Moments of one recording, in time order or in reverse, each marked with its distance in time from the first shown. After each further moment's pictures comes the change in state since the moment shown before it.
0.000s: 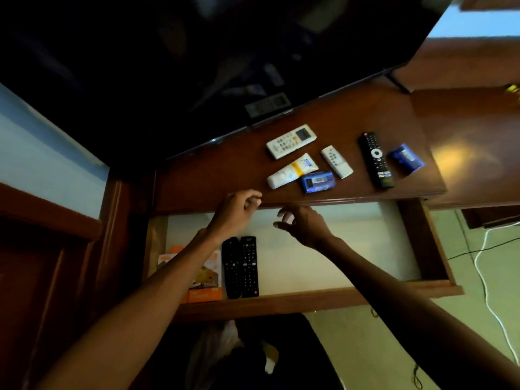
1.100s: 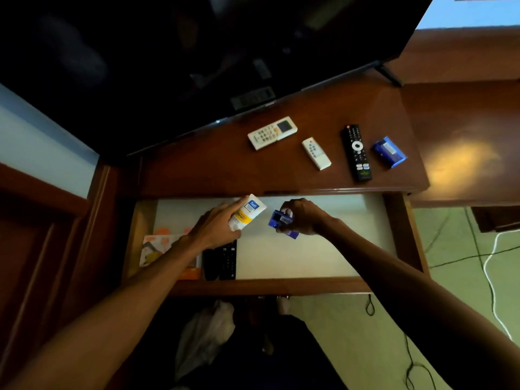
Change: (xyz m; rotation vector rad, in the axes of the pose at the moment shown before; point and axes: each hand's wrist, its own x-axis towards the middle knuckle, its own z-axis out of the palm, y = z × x) left_hand -0.049 0.009 0.049 0.318 -0.193 -0.107; right_hand -0.012 0.072 -0.040 -0.146 -0.293 -0.078
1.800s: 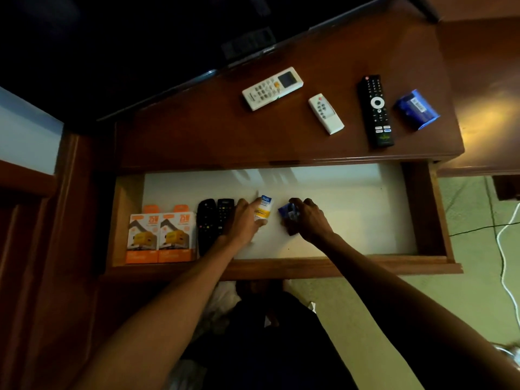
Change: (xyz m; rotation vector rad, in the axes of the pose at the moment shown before) left_hand 0.036 0.018 0.123 -0.129 0.015 -0.231; right_hand 0.005 0.043 0.111 0.215 0.119 0.231
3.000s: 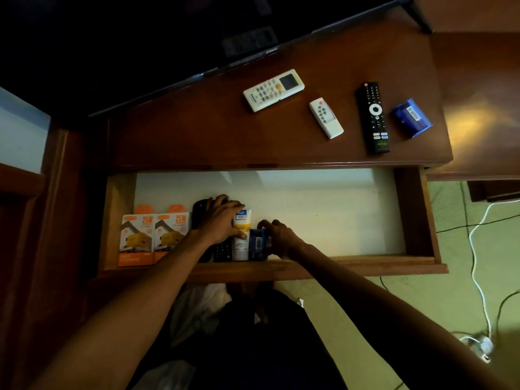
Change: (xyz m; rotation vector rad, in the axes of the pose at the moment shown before) left_hand 0.010 -0.057 -0.043 0.303 -0.200 0.204; right_hand -0.006 -0.042 0.044 -0.078 -0.356 -0.064
